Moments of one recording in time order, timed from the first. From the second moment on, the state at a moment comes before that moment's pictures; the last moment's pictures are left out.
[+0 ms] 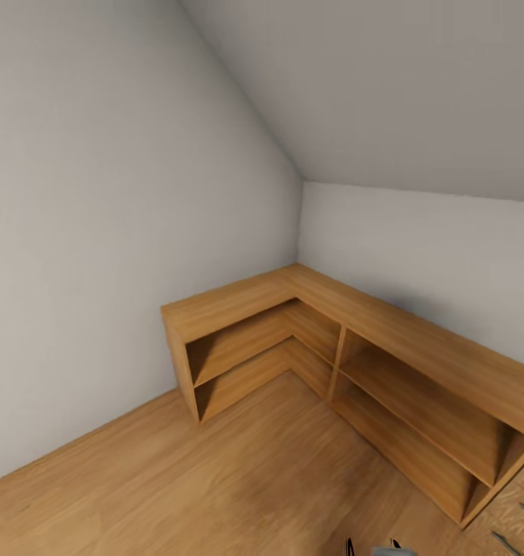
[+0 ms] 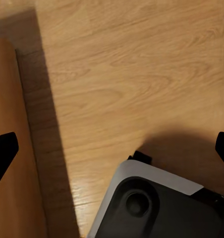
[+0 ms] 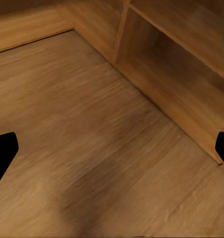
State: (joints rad) left arm 0.00 0.04 -0.41 -0.38 0.66 -0.32 0.37; right arm -0.34 0.04 0.72 0.01 -0.54 -0.78 -0.31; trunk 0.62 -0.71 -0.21
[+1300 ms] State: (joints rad) left arm 0.00 0.04 -0.41 -0.36 0.66 -0.32 0.37; right arm -0.34 0.05 0.72 0.00 -0.58 -0.76 -0.31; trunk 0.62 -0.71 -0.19
